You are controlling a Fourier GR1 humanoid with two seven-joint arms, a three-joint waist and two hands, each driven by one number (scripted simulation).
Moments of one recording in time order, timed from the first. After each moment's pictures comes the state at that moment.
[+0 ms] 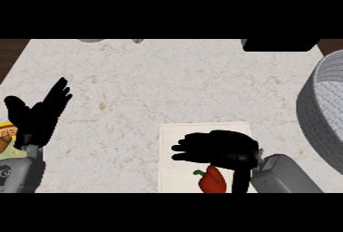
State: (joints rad) left arm -0.19 0.34 0.08 -1.37 0.15 0.00 0.19; right arm -0.33 -0.32 0.53 -1.58 0.77 0.63 -0.46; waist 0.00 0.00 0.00
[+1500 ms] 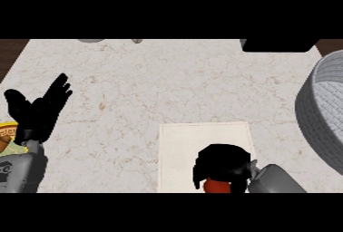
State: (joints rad) left arm -0.22 0.29 0.13 -1.40 0.08 -0.03 0.25; right arm -0.28 -0.34 0.63 -1.44 1.02 0.42 -0.66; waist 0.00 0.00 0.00
